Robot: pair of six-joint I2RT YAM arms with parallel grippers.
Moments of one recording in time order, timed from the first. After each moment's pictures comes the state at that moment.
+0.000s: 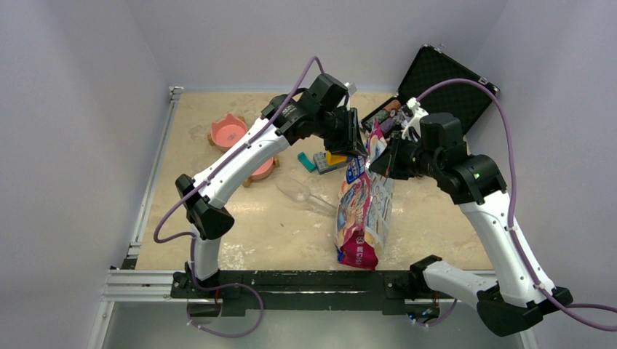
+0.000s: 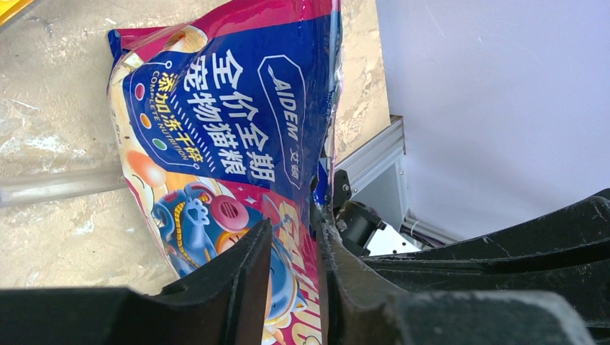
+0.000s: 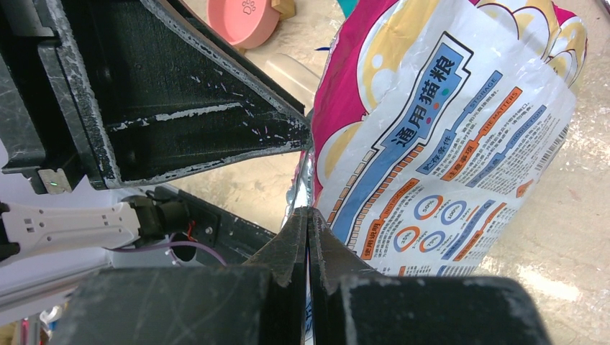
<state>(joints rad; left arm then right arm) -0.86 1.95 2.27 -1.06 0.26 -0.83 0.43 1.06 1.43 -1.03 -0.20 0.54</state>
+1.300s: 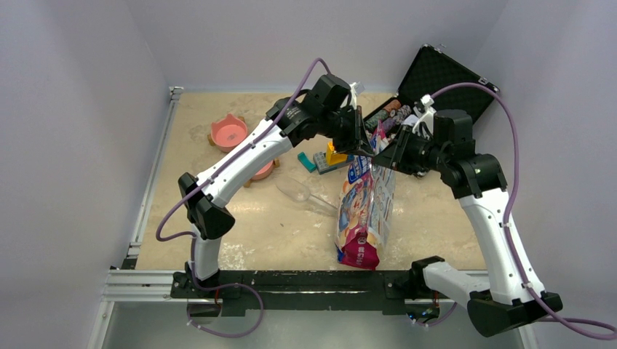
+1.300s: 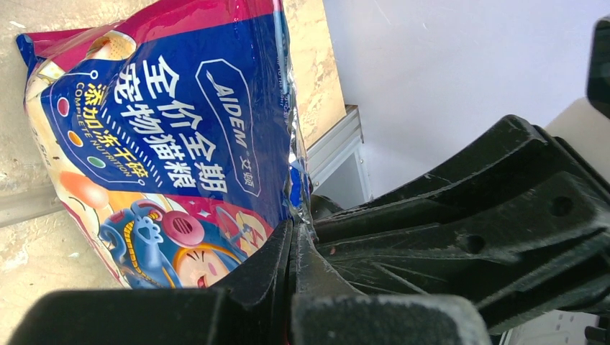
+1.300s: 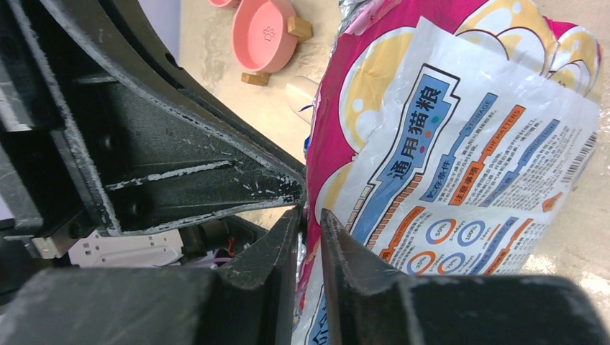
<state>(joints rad) -0.86 1.95 2.22 -0.92 0.38 -0.89 0.25 1.06 1.38 -0.96 -0.37 0.59</state>
